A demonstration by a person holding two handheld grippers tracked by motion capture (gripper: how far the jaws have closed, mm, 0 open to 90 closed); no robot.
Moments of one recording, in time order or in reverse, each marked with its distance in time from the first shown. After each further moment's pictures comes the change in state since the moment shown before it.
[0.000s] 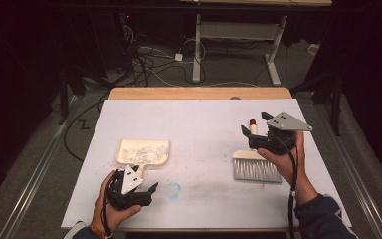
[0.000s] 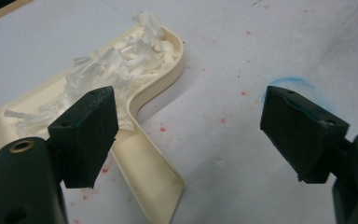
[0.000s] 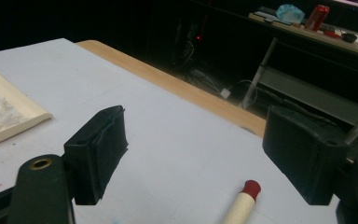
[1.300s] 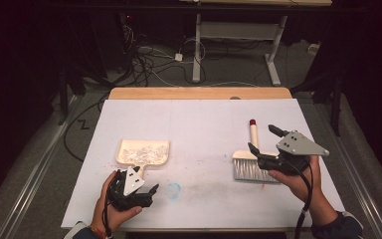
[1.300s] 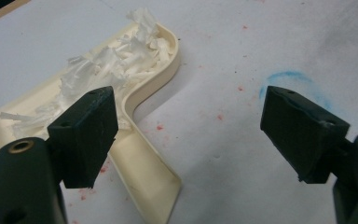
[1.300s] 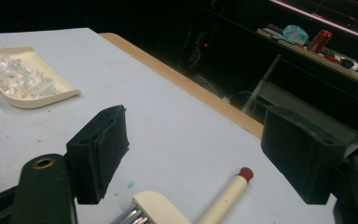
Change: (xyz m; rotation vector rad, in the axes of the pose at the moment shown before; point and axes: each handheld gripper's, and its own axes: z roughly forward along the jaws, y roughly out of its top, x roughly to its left) left arm -0.003 0.000 0.001 0.011 -0.001 0.025; right arm 0.018 -0.010 -0.054 -0.019 0.021 -0.117
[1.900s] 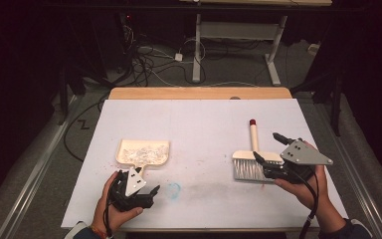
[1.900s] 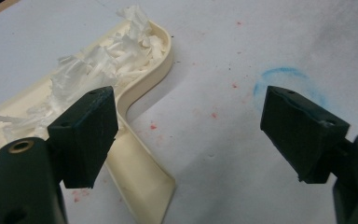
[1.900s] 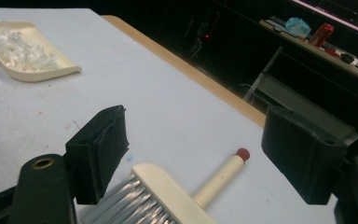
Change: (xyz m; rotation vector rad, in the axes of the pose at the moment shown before) left arm -0.002 0.000 0.002 0.013 -0.013 0.016; right arm 0.000 -0.018 -0.011 0.043 0.007 -0.049
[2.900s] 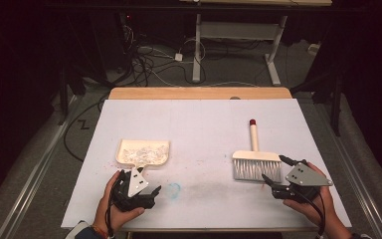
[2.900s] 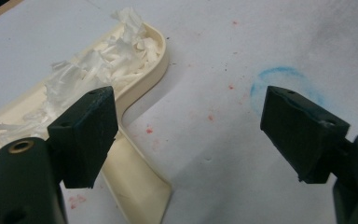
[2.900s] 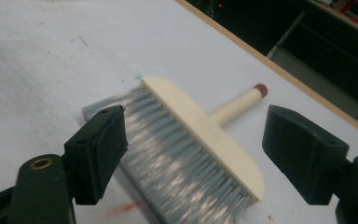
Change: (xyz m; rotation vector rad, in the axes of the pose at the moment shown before) left arm -0.002 0.002 0.003 0.001 0.005 0.039; right arm 0.004 -0.077 -0.008 0.091 0.034 -0.021
